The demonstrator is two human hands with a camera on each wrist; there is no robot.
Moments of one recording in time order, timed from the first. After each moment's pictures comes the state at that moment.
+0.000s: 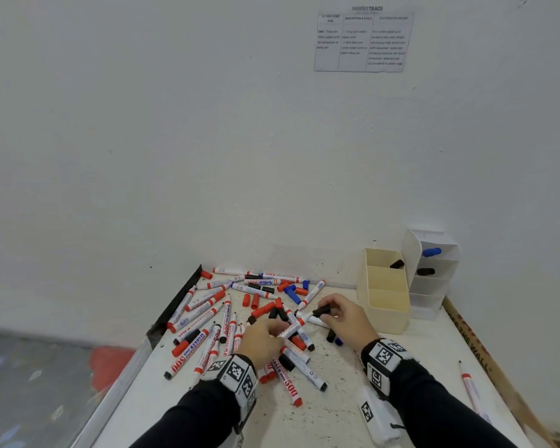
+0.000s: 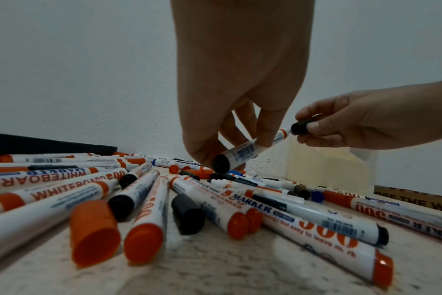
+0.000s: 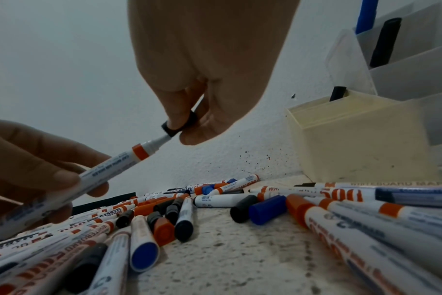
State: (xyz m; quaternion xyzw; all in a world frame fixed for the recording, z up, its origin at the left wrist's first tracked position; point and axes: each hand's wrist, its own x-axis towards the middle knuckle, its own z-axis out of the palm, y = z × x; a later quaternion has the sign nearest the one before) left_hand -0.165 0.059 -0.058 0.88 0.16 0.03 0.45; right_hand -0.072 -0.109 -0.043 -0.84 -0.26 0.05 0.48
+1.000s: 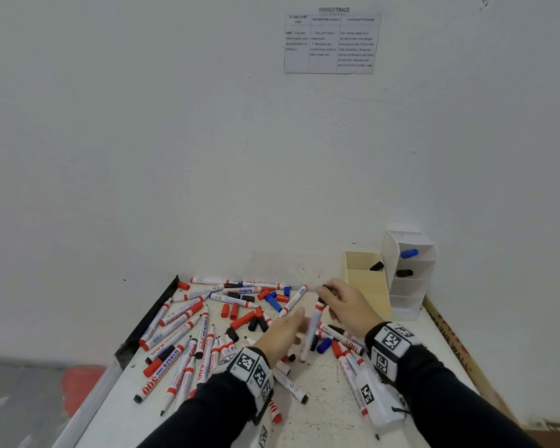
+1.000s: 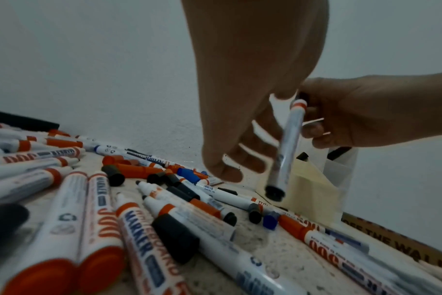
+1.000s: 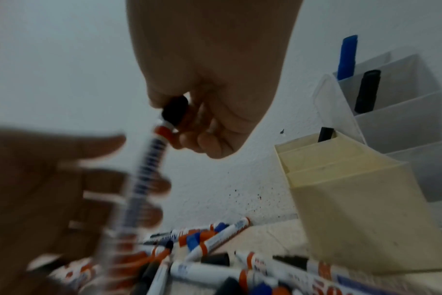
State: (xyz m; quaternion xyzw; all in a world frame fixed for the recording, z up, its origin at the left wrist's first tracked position) left_hand -0.123 0.007 -0.034 0.80 0.10 -0.08 0.58; right_hand -0.049 -0.135 -0.003 -0.83 -0.27 0.05 0.49
